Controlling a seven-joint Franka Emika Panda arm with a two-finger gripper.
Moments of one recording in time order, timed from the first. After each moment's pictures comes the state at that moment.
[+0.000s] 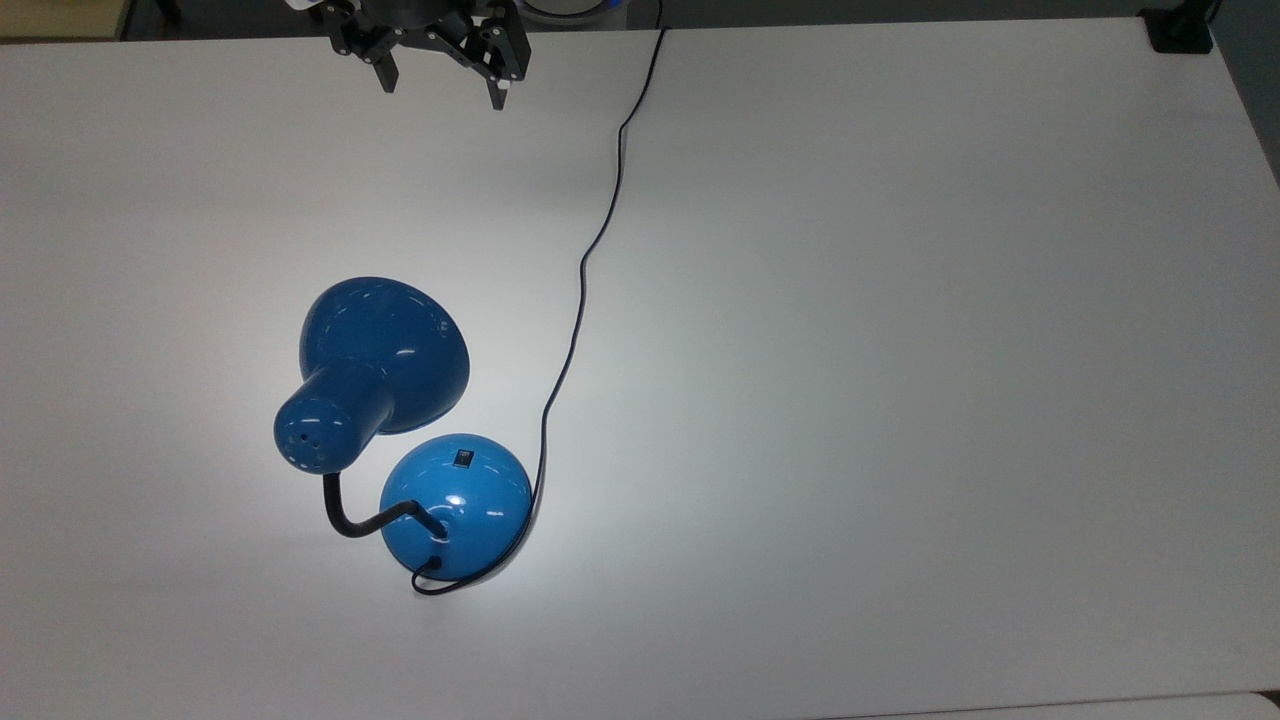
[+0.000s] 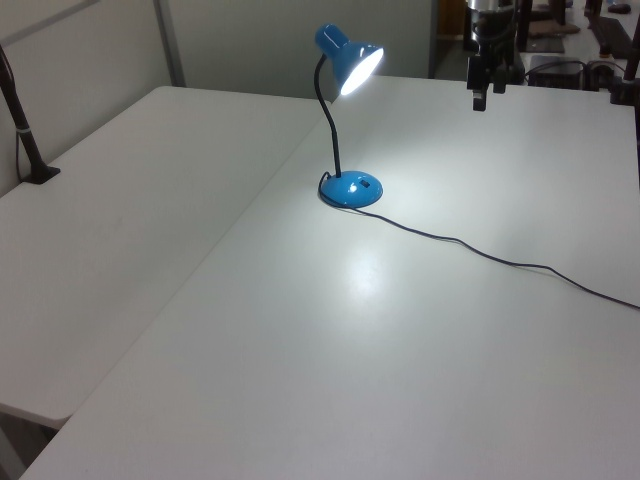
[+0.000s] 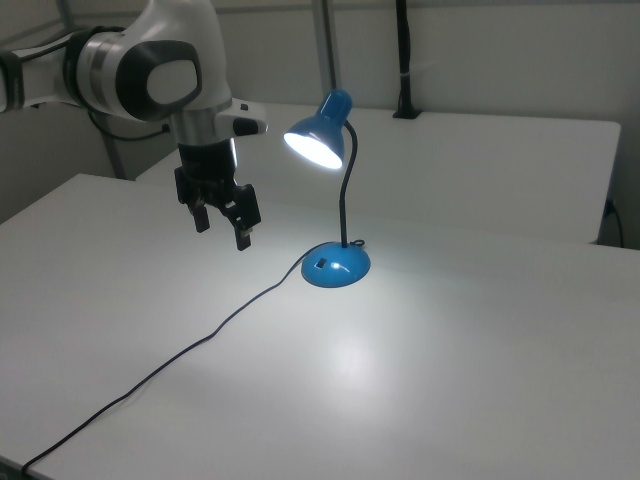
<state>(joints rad) 0.13 0.00 -0.22 -1.78 0.01 1.73 0.07</state>
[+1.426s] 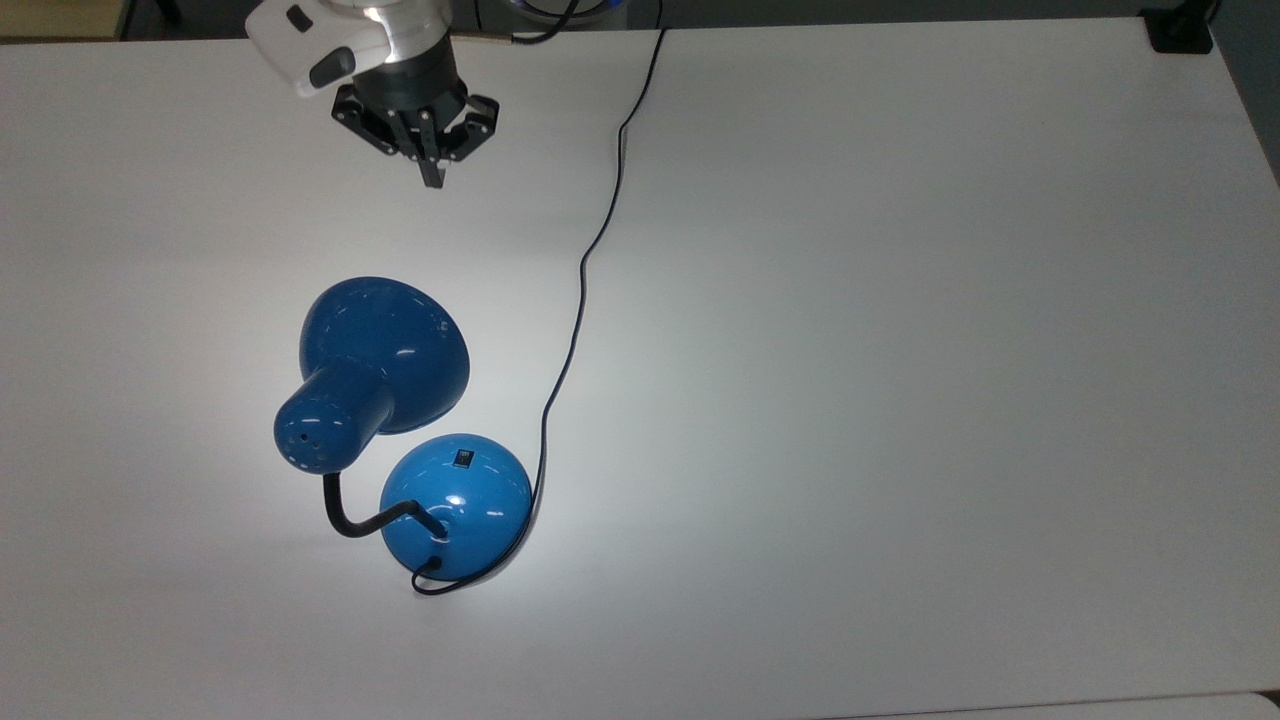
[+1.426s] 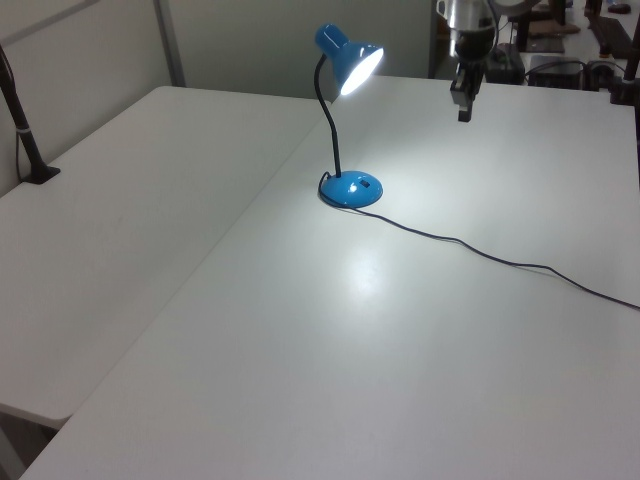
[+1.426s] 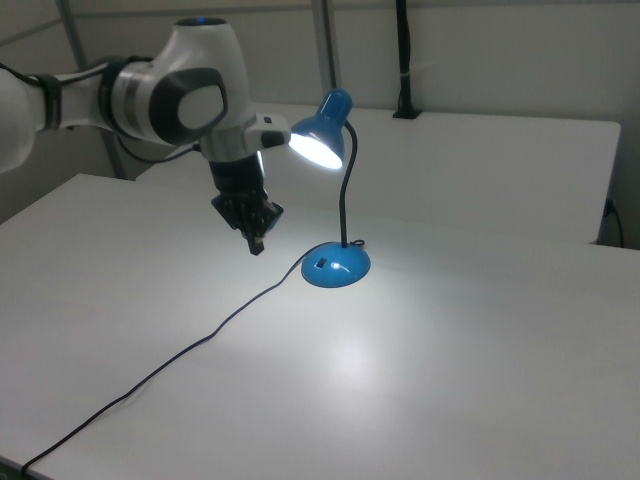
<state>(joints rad) 0.12 0.12 -0.23 -1.76 0.00 1.90 -0.04</state>
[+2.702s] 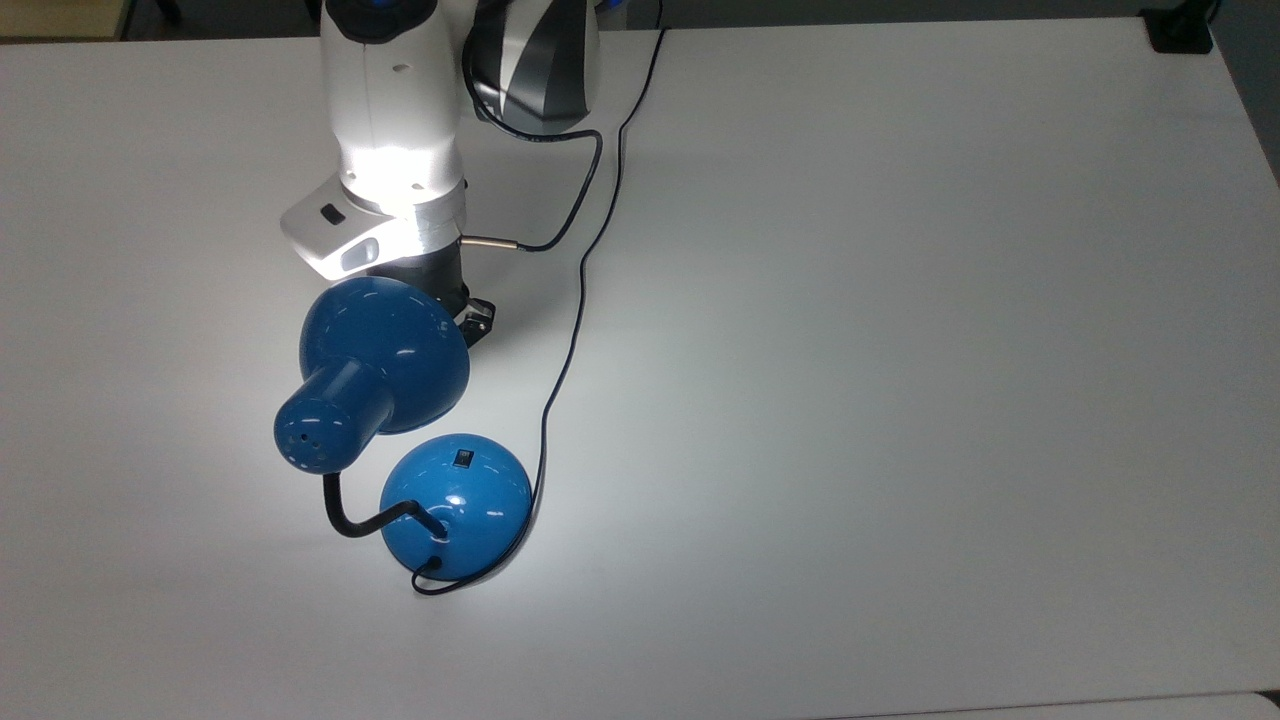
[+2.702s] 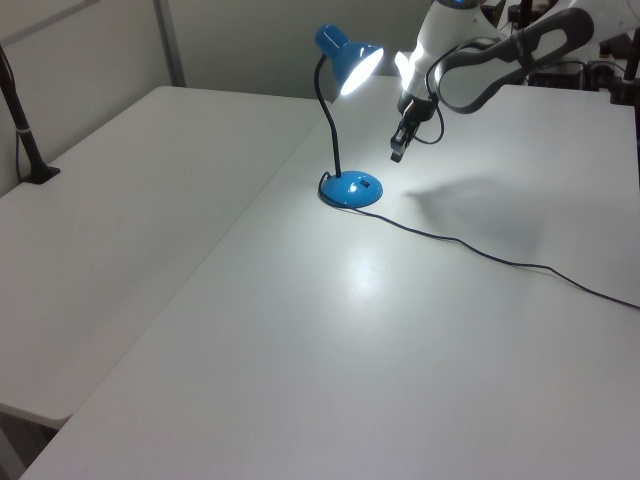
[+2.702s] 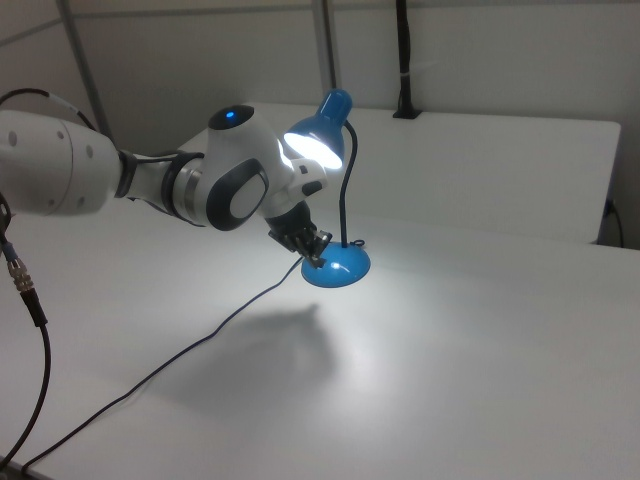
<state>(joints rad) 0.14 0.40 -0.25 -1.78 0.06 2.51 -0.09</state>
